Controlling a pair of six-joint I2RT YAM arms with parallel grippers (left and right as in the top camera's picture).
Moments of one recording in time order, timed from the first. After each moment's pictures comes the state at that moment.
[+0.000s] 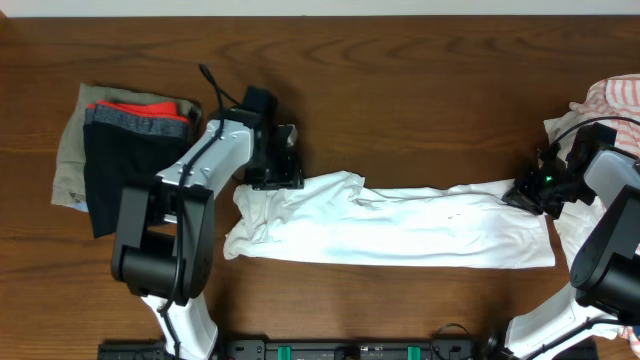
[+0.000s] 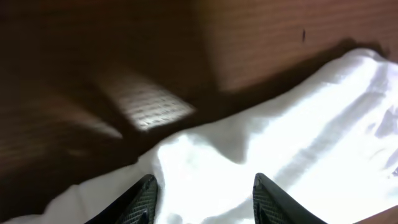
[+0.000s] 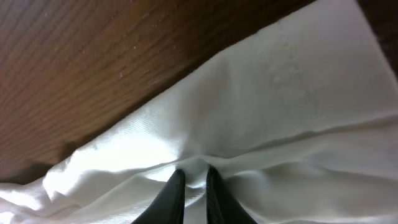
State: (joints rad) left arm -0.25 1.94 1.28 -0.86 0.36 -0.14; right arm -0.44 1.89 1.10 -0.79 -0.35 0.10
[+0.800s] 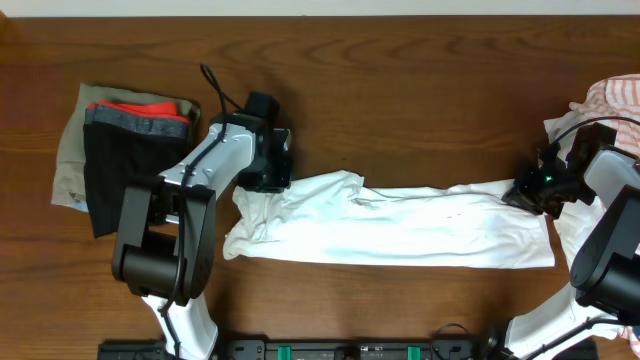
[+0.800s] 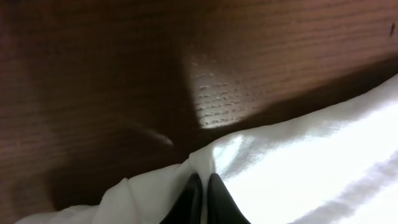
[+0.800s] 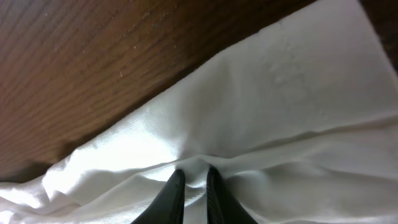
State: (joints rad) left arm -0.26 1.94 1.24 -0.84 0.22 -0.13; right arm -0.44 1.89 1.10 -0.80 -0.35 0.10
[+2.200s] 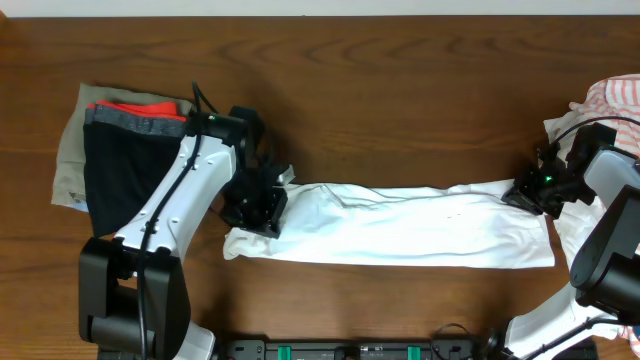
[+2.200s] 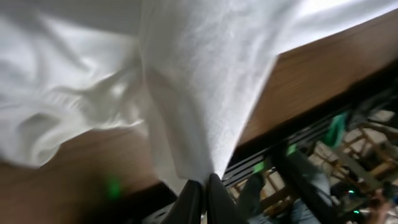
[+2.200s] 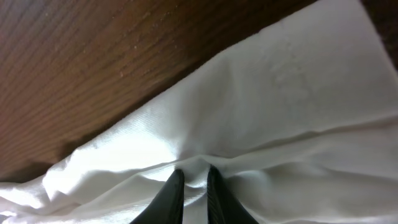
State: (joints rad) left arm -0.26 1.68 1.24 -1.41 0.40 0.09; right arm -0.44 1.89 1.10 -0.80 -0.35 0.10
